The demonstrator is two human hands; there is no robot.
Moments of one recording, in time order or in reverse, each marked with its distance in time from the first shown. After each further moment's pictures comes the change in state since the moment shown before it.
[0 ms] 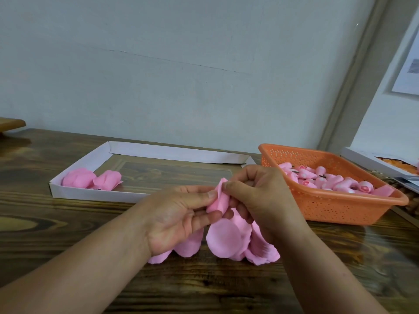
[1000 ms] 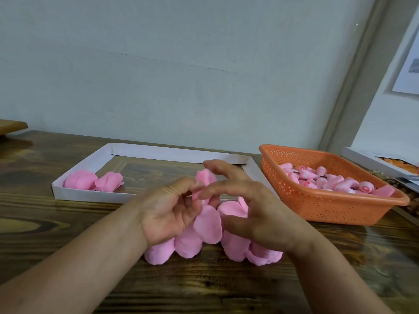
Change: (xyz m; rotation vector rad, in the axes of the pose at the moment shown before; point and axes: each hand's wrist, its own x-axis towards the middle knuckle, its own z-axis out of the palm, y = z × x) left_hand 0.001 0.012 -0.001 -0.273 0.161 -0.039; right_hand -0.004 -0.002 -0.014 -0.393 -0.491 -0.384
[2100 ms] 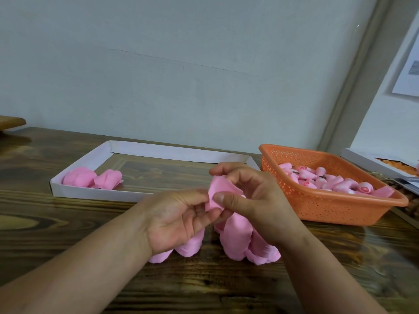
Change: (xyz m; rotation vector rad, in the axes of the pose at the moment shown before) left_hand -0.002 -0.012 0.002 0.099 -0.126 -0.039; right_hand 0.003 0.014 0.015 0.442 0.316 0.113
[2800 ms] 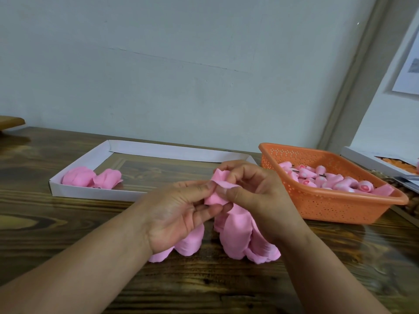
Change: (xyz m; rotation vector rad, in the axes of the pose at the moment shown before) left_hand 0.000 0.000 -0.002 0.109 -0.011 0.147; right_hand 0.004 0.002 0.000 0.061 0.077 -0.045
